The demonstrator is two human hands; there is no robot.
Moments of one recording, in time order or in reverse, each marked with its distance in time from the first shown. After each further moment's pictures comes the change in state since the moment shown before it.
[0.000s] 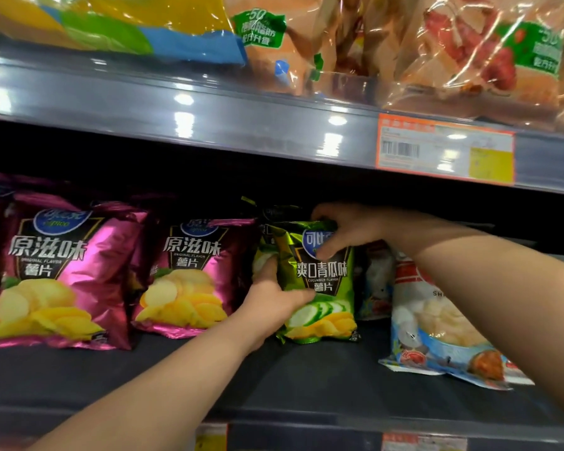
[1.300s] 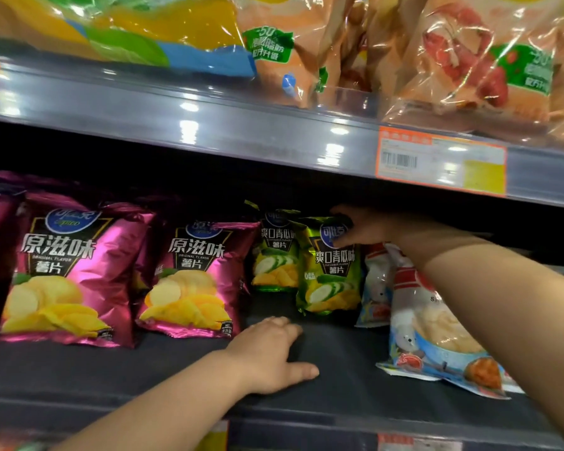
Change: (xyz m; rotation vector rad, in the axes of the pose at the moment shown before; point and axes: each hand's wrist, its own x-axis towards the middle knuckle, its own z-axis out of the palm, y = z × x) left_hand -0.032 -0.019 -0.005 1.110 -0.402 0.164; right_hand 0.013 0.031 -0.003 -0.047 0.080 0.186
